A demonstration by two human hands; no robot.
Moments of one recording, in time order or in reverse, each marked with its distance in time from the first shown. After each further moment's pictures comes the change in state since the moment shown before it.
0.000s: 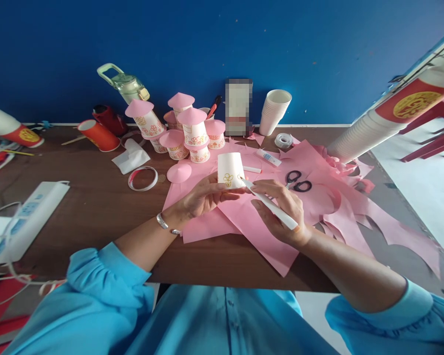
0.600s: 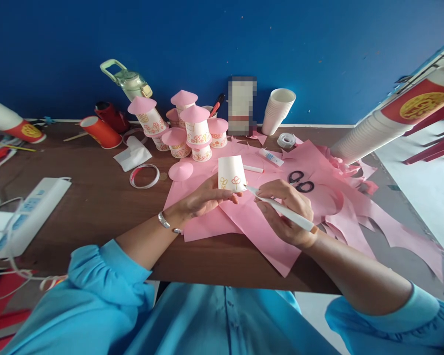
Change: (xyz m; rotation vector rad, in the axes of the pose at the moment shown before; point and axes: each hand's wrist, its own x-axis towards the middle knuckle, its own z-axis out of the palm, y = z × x) left_hand 0.000 -0.001 0.000 0.106 -0.058 0.035; right_hand 0.005 -0.005 -0.007 0.066 -0.018 0.003
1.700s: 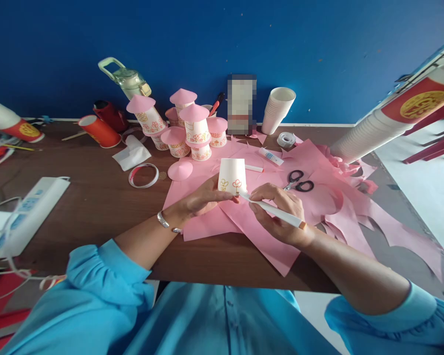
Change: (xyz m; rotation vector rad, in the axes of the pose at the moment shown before) left_hand 0.001 0.011 0.012 0.137 0.017 0.003; right_hand 0.000 -0.001 0.004 -0.051 -0.103 0.040
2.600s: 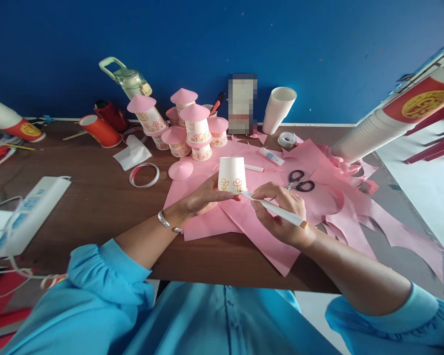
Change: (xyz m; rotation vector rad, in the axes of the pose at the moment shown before) left_hand 0.002 0.006 0.005 -0.008 0.010 -0.030; right_hand 0.000 -0.003 0.002 -0.074 0.054 0.032
